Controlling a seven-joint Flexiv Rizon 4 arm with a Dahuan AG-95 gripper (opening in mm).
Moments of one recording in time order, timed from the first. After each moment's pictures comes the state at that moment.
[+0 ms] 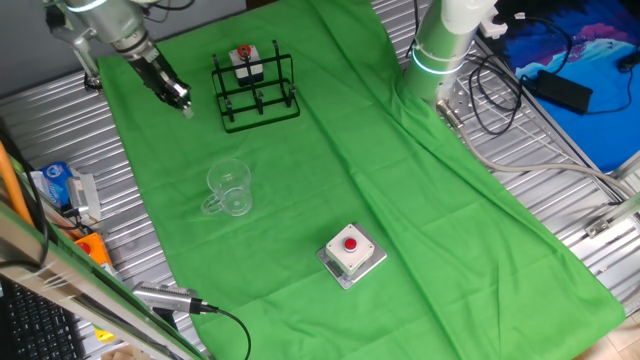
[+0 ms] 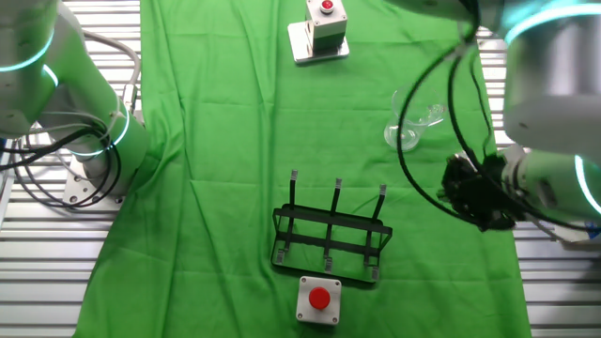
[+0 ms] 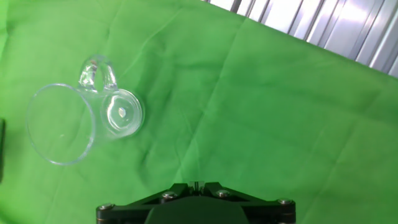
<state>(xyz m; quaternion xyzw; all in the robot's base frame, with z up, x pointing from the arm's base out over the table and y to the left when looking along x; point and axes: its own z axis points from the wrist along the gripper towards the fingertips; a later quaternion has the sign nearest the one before) 0.600 -0.130 0.143 0.23 -0.96 -0.15 0.08</state>
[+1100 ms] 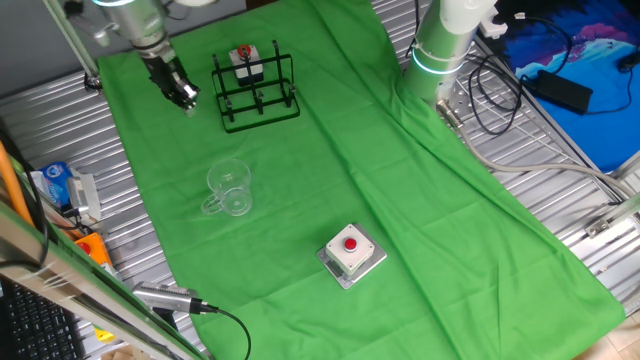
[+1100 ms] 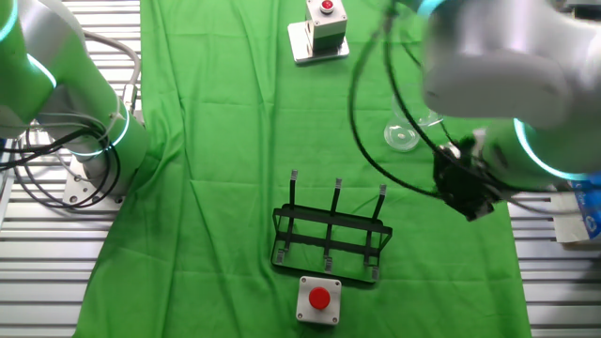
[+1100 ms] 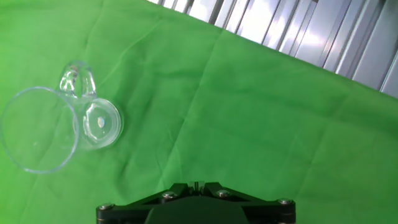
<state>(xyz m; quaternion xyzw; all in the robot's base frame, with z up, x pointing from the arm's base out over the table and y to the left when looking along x) 0.590 -0.116 0.145 0.20 -0.98 -0.06 0.02</state>
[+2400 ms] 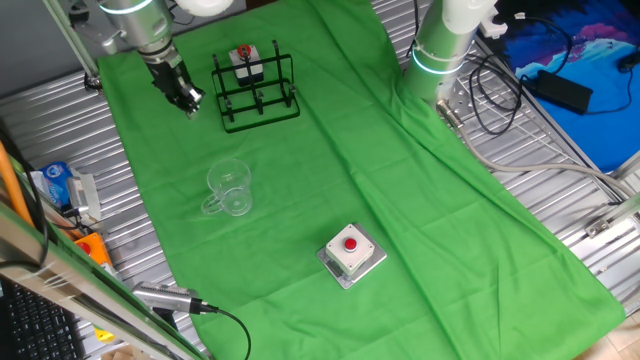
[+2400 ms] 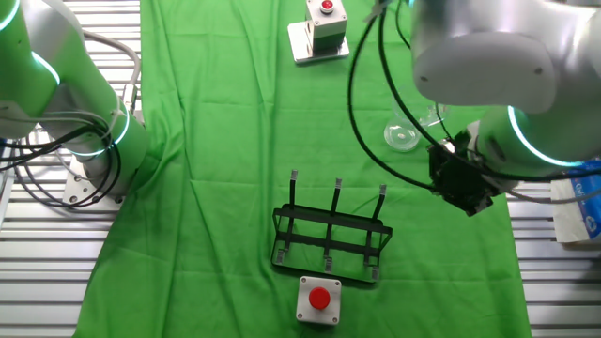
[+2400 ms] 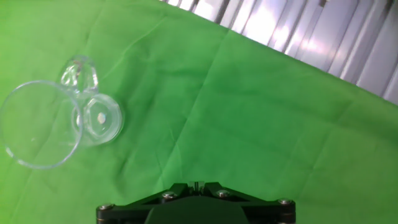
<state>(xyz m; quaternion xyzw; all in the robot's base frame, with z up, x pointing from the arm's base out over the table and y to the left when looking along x) 0.588 -0.115 0.142 0.28 -0.96 -0.08 0.03</state>
